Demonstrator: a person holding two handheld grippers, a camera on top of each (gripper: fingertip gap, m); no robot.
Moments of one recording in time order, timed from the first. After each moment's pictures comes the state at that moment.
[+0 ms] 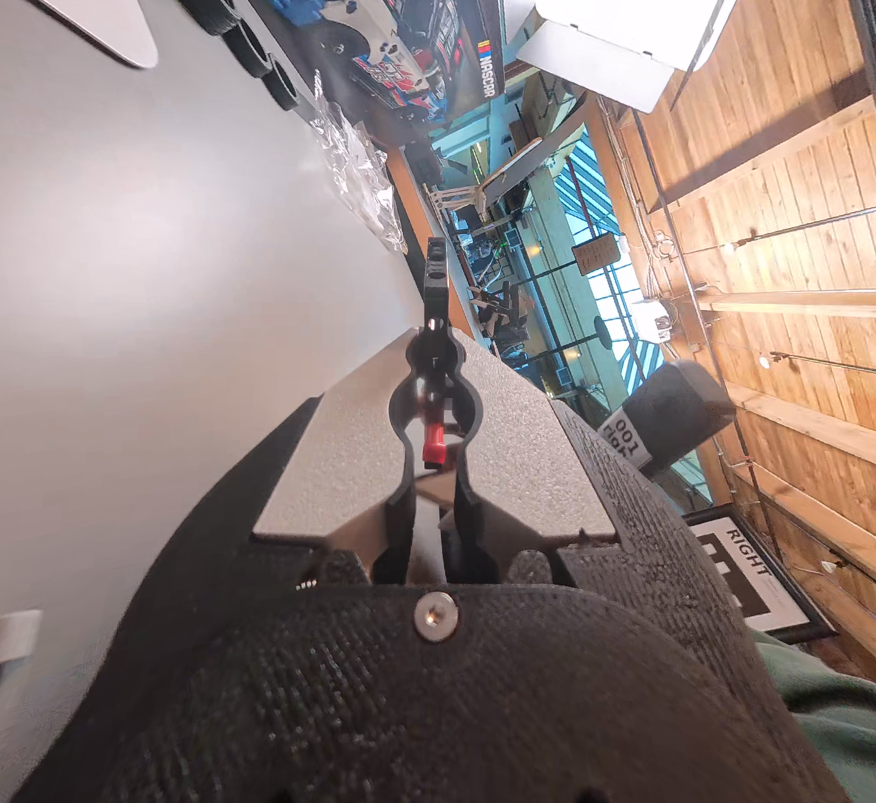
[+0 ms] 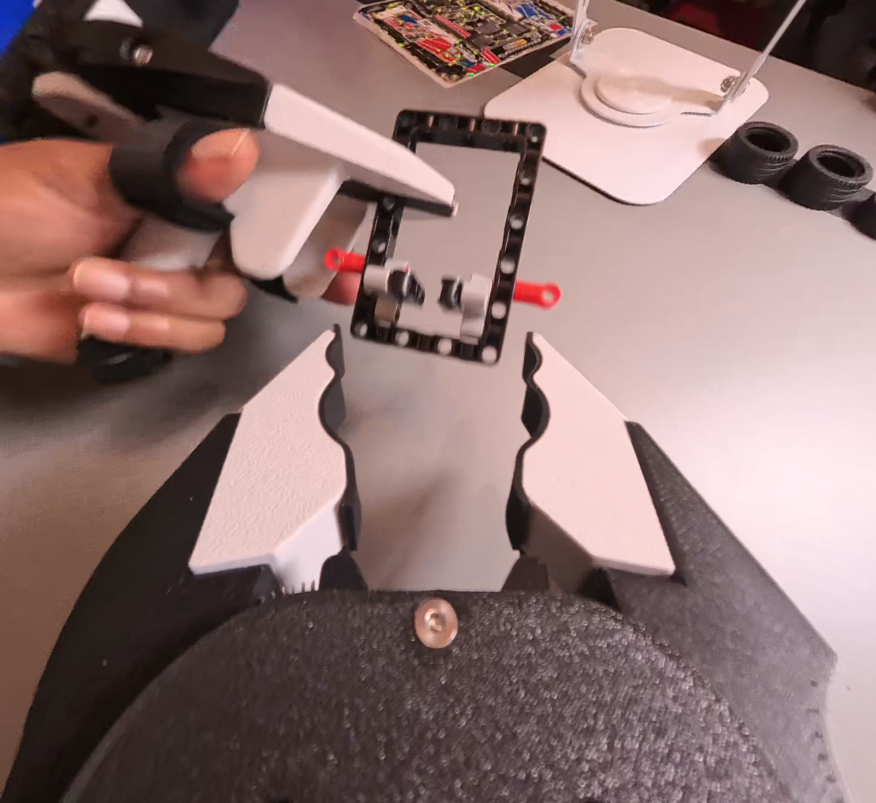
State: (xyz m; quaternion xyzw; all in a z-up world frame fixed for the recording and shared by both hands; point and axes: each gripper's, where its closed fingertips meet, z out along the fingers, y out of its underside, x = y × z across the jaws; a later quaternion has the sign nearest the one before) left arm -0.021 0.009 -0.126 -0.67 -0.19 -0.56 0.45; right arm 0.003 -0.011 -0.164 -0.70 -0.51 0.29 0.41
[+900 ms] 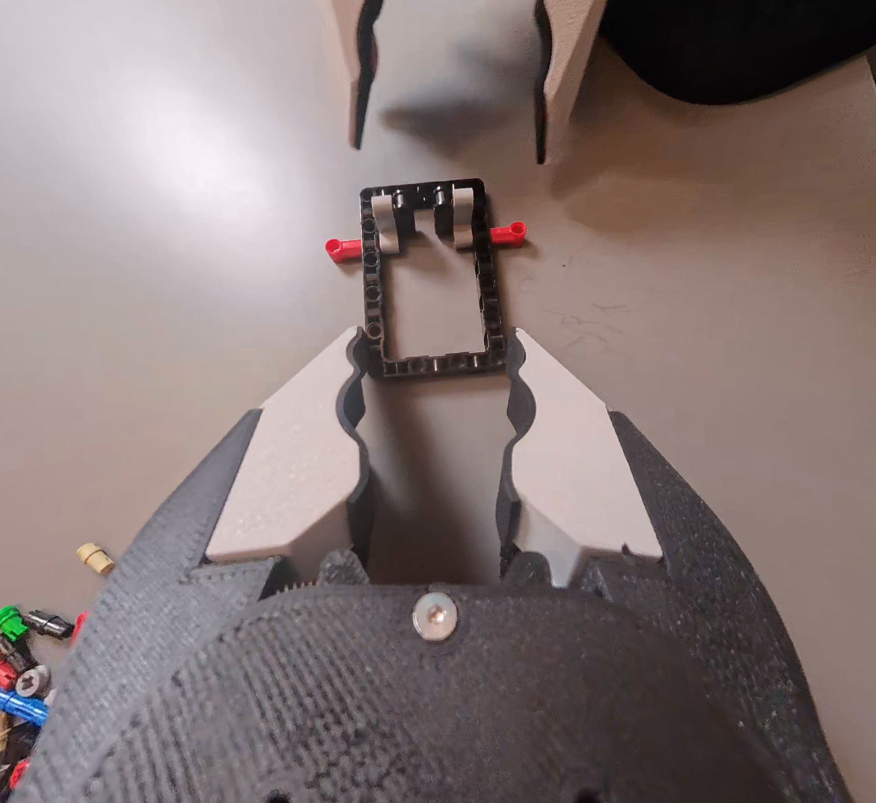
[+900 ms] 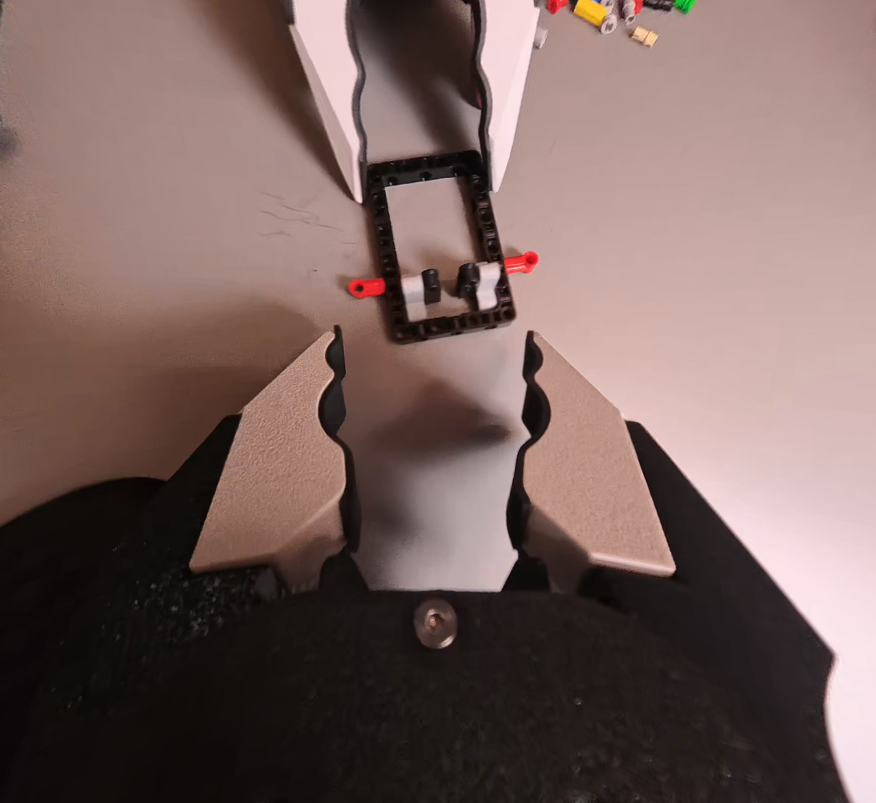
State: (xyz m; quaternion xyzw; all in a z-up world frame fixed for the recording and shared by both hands) left arm 0.018 -0.076 -0.216 -0.80 0.45 -0.19 0.35; right arm 0.070 -0.044 -0.202 -0.49 -0.79 0.31 0.20
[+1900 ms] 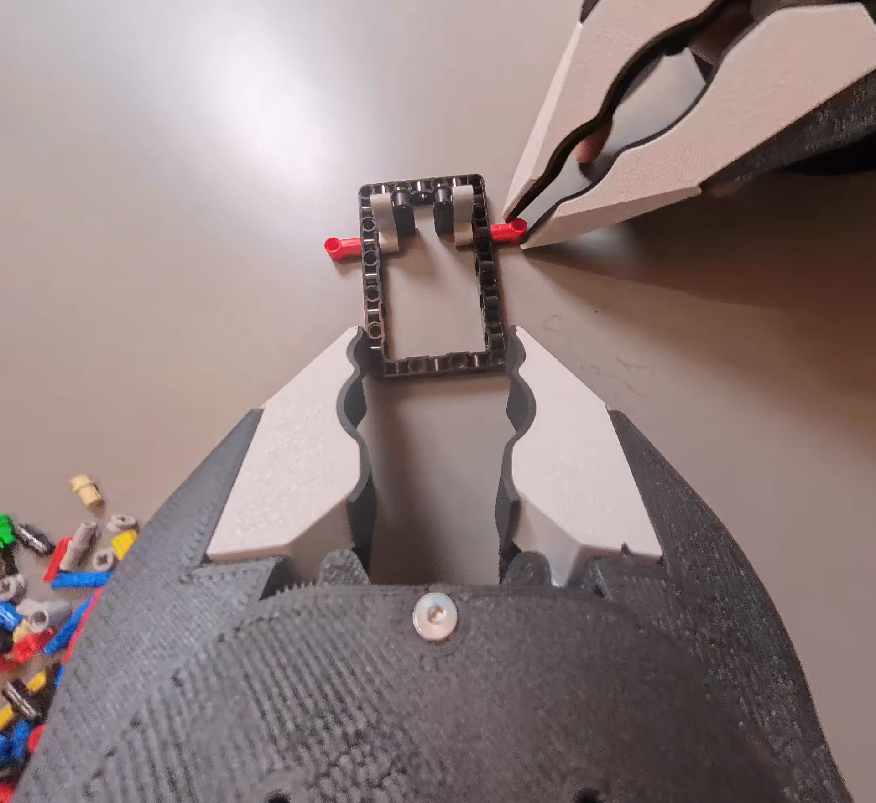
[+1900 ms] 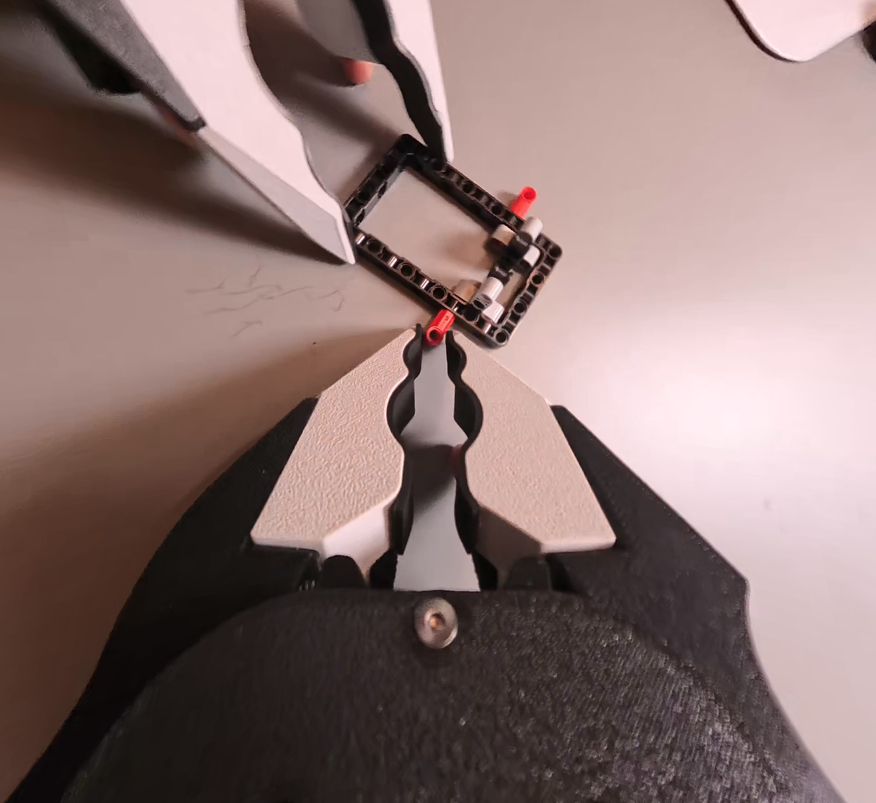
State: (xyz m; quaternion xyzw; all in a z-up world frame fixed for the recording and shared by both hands) left arm 0.019 -0.065 -0.216 -0.85 0.36 -0.14 0.36; right arm 0.066 -0.057 -0.215 -0.68 -0.64 0.16 0.32
